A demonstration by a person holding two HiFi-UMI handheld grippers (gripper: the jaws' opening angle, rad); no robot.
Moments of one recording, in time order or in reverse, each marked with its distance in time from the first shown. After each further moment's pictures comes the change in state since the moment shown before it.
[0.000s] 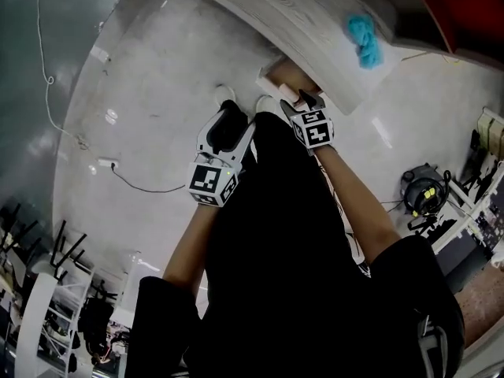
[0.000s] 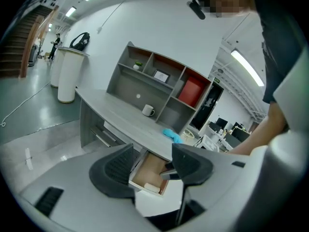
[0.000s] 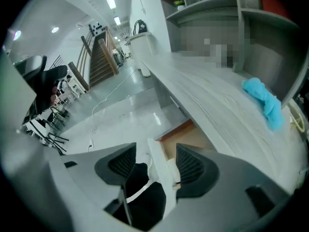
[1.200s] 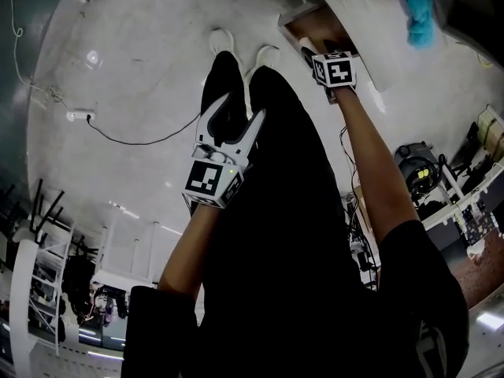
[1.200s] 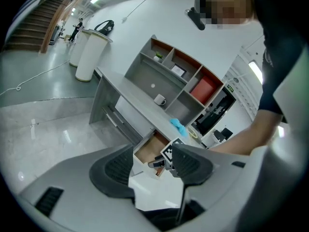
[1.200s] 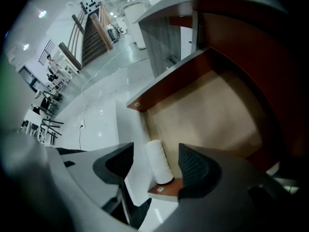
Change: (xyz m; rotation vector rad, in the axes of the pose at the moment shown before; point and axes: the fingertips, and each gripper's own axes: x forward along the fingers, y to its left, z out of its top) left arm -0.016 0.046 -0.106 -0.236 0.054 0.057; right arm 0.150 -0.053 -0.087 -0.026 0.277 -0.024
